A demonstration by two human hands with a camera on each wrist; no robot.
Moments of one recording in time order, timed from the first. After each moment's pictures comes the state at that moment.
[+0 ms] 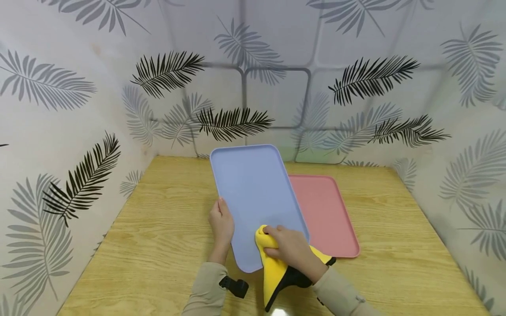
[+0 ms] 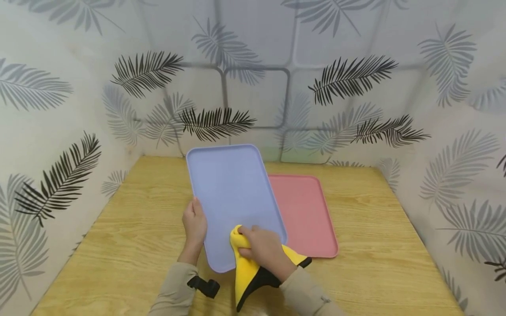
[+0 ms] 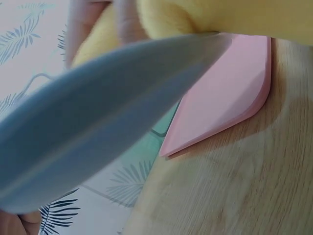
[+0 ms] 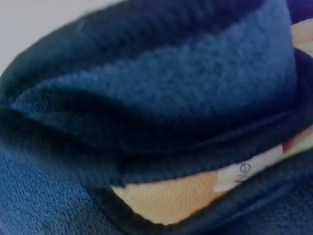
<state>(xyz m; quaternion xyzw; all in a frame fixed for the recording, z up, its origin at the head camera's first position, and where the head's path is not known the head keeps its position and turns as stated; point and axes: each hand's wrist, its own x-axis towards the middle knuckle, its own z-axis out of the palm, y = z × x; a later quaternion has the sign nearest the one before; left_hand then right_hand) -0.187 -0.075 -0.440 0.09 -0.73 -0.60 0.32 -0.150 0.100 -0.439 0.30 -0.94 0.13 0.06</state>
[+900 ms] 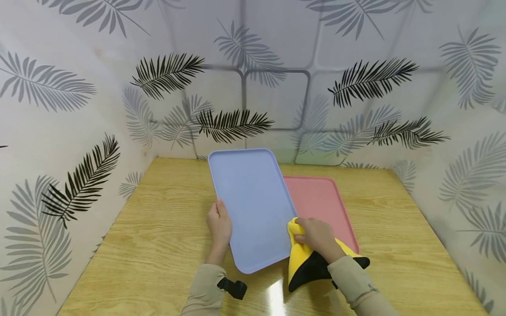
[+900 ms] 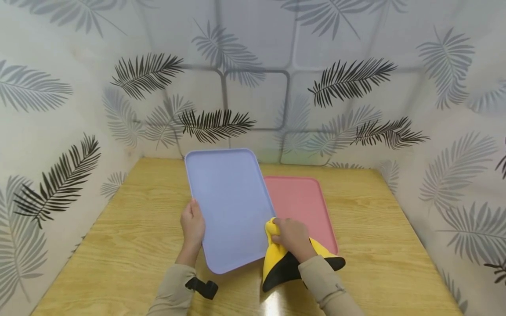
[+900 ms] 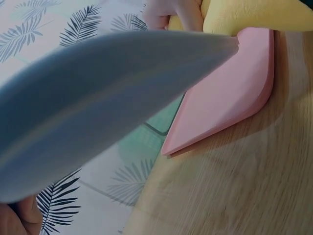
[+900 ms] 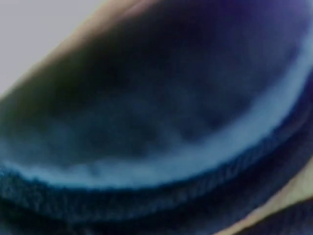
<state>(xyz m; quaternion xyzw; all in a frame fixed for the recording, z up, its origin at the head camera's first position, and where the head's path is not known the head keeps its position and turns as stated) -0.191 -0.081 -0.443 0.09 -0.73 -0.60 0.32 -0.190 0.163 -0.453 0.17 -0.98 0.09 0.01</state>
